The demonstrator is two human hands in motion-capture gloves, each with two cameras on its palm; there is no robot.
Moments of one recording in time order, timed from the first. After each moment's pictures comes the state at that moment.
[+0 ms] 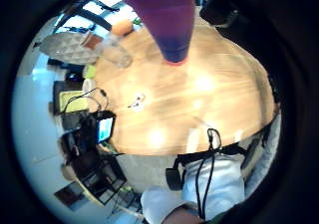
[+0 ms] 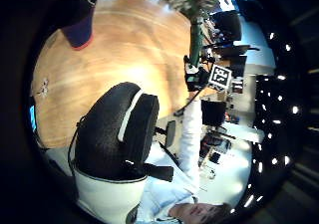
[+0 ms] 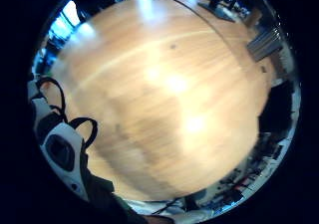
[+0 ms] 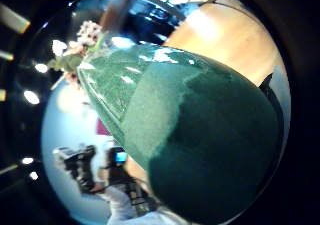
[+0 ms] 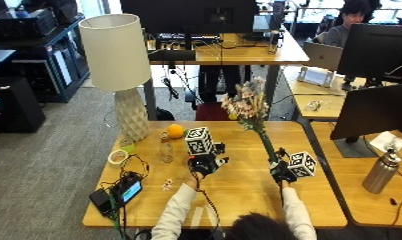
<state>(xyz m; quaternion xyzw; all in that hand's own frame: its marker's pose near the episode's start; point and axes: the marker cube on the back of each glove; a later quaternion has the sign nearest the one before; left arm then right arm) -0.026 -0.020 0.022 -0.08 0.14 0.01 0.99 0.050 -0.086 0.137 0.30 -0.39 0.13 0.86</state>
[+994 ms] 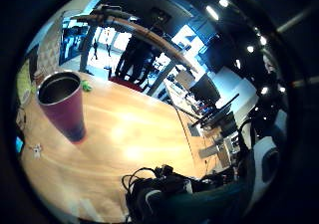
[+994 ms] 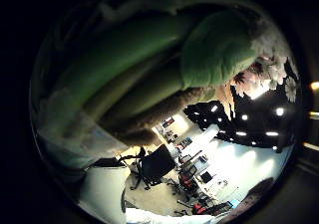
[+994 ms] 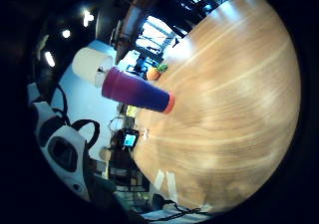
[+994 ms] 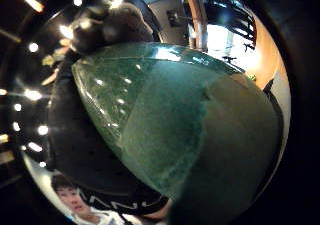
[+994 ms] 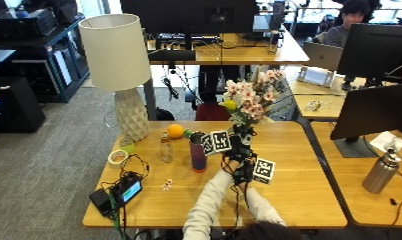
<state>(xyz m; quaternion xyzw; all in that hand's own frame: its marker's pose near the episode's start) 0.095 -0.084 -0.061 0.36 0.47 0.00 0.80 -0.102 -0.151 0.144 0.38 -0.62 0.08 0.68</state>
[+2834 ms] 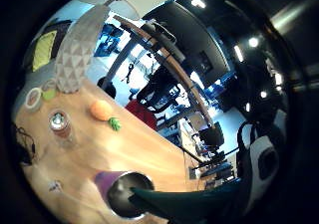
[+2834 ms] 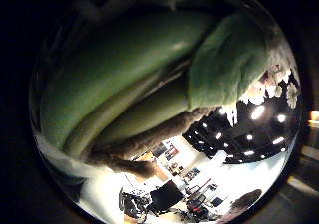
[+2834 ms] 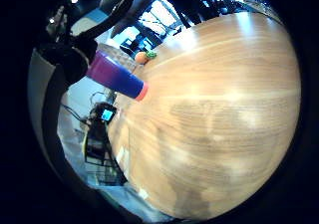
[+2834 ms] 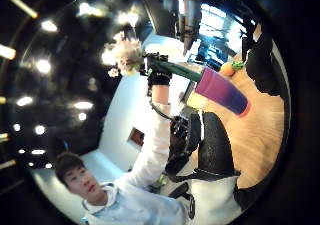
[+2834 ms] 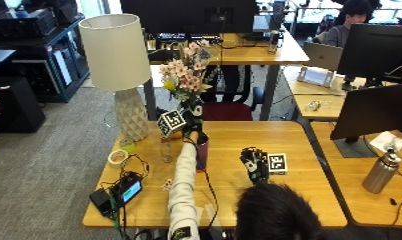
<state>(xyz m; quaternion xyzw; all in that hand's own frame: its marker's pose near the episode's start) -0.124 -0.153 -0.128 0.49 0.47 -0.13 0.72 -0.053 -0.112 0.120 0.36 -0.47 -0.07 0.81</state>
